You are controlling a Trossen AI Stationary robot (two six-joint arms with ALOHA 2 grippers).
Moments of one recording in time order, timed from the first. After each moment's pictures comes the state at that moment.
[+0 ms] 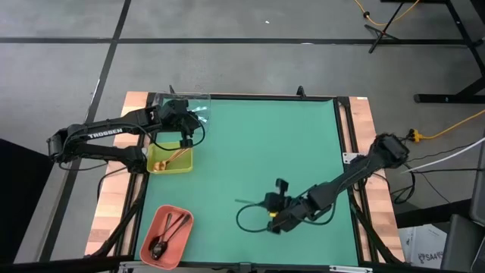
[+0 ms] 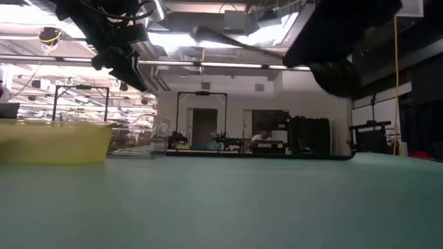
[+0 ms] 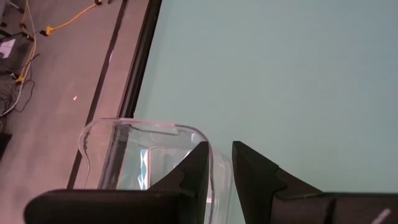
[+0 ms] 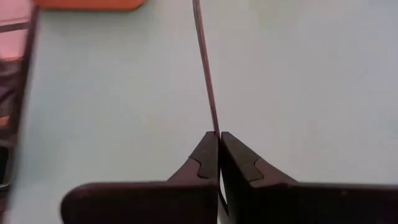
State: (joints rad) left arm 0.42 0.99 0.76 -0.55 -0.16 0.42; right arm 0.59 1.71 1.15 -0.33 0.49 0.64
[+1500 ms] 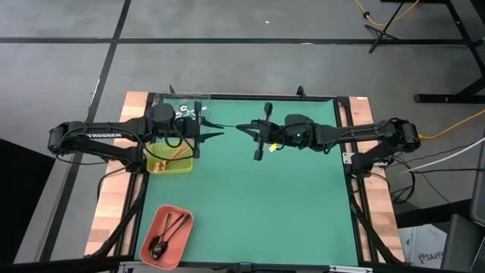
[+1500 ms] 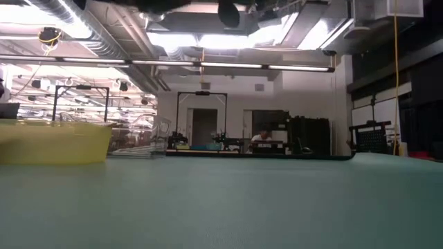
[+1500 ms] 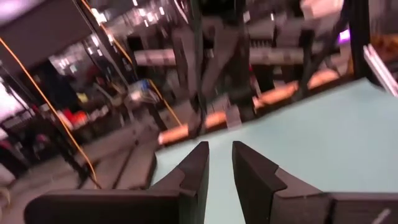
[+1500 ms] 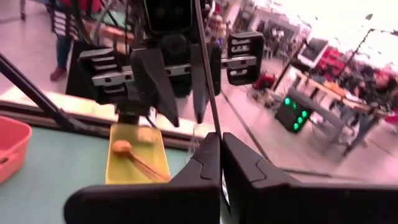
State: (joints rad) left arm 0.19 0.99 0.76 0.15 0.11 0.42; right arm 0.00 1.48 1.15 0.27 0.19 -0.32
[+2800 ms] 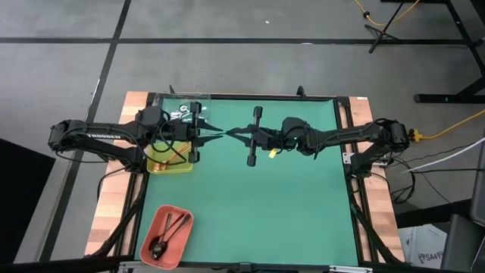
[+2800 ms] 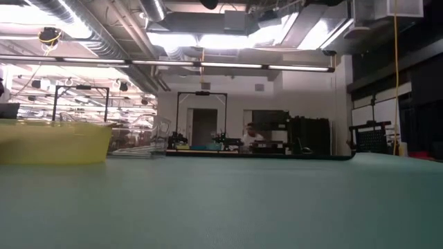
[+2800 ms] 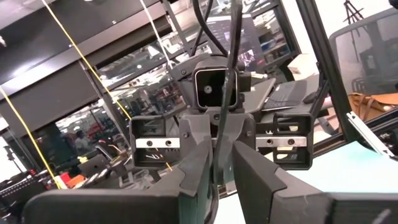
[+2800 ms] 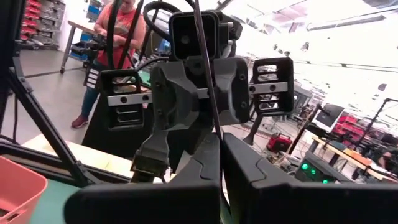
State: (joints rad) left arm 0.10 0.99 0.76 0.40 0.14 0.42; right arm 0.01 1.60 1.15 0.63 0.03 -0.40
